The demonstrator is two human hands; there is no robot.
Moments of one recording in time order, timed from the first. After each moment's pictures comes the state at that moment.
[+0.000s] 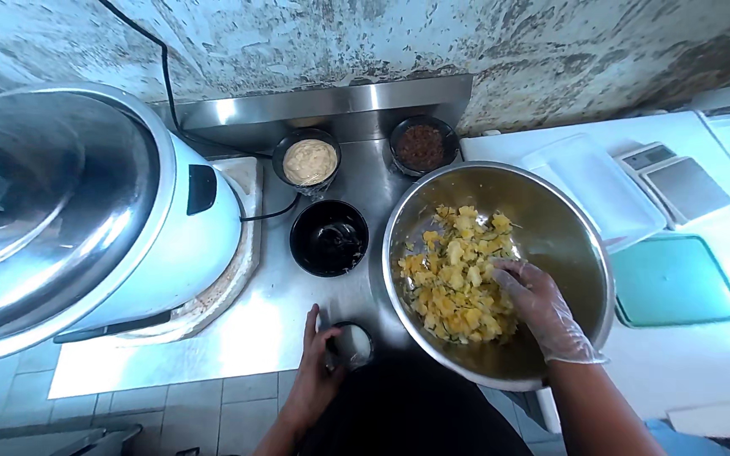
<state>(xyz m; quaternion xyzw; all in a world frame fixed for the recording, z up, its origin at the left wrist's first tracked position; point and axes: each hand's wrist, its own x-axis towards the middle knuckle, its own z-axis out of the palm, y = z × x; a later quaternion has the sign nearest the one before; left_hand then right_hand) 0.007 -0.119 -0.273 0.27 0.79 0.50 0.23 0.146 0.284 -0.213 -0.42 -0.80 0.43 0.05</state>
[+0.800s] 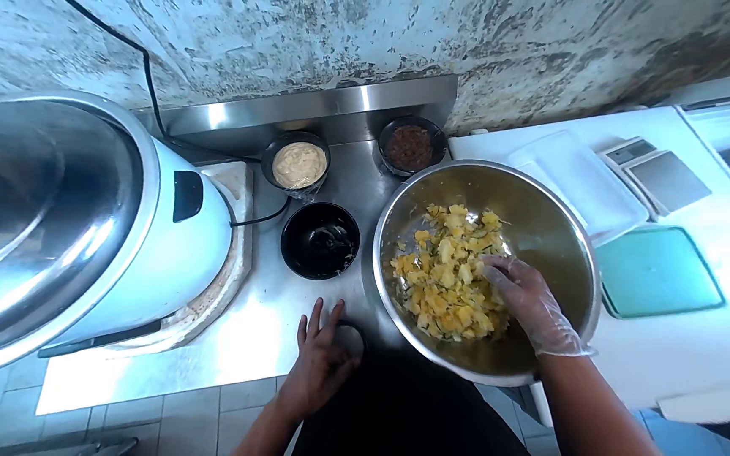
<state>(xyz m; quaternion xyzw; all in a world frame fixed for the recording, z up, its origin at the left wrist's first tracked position) -0.020 -0.099 -0.252 0.45 0.81 0.30 0.25 0.145 0.283 -0.211 -0.43 -0.79 0.44 0.05</state>
